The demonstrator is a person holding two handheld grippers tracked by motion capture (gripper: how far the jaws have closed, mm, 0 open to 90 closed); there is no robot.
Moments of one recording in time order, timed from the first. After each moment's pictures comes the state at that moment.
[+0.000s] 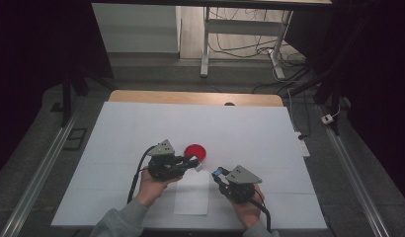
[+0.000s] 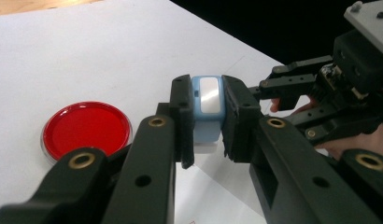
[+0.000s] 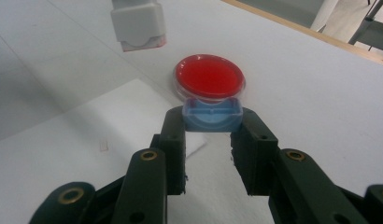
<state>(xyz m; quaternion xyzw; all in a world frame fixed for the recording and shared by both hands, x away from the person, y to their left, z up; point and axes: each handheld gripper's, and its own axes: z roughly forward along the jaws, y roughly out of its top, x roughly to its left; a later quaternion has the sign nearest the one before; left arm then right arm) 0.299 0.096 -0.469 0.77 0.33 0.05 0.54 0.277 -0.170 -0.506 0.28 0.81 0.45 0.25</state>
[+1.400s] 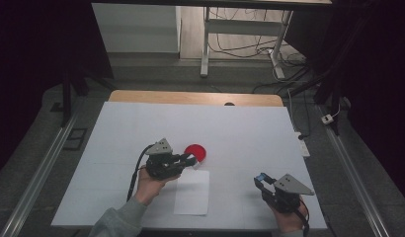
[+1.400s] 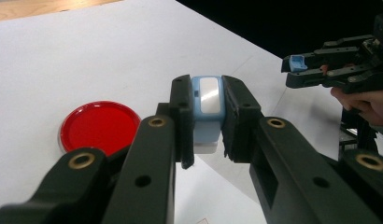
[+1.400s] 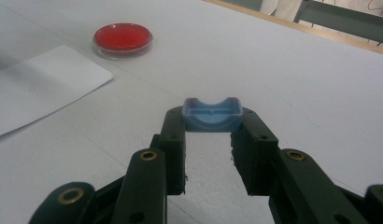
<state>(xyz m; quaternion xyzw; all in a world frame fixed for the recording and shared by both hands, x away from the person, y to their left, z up) 0.301 0.103 -0.468 0.77 0.33 0.06 0.54 0.256 -0.281 -0.496 0.35 0.78 0.45 0.28</state>
